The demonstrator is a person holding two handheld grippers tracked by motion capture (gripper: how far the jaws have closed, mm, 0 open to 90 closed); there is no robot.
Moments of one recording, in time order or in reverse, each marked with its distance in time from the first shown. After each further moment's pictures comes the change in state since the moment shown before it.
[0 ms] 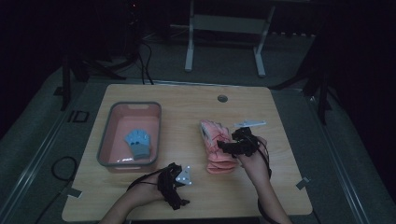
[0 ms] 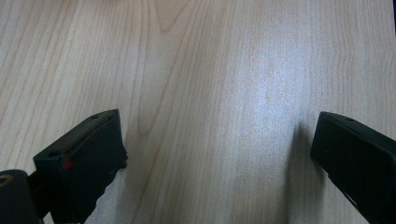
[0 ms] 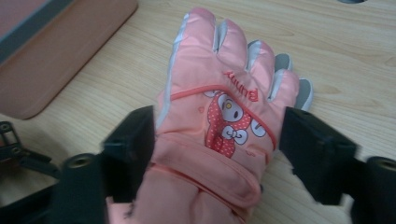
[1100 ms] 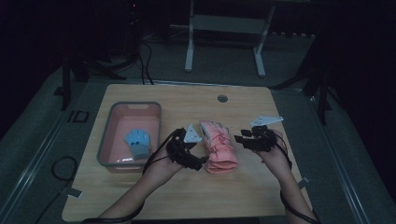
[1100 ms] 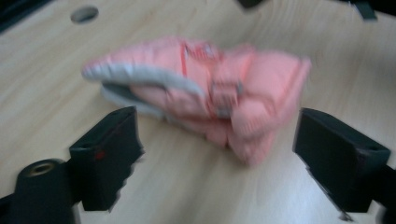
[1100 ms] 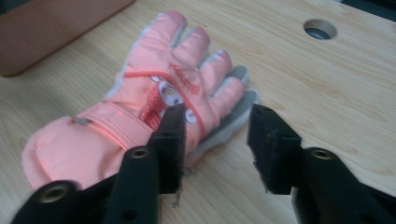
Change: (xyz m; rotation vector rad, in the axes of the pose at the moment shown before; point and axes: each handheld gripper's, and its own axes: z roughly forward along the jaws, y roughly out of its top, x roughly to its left) left arm 0.045 0.092 -0.070 -0.270 0.294 -0.321; right arm -0.047 0.000 -0.021 -0.029 0.032 -0.206
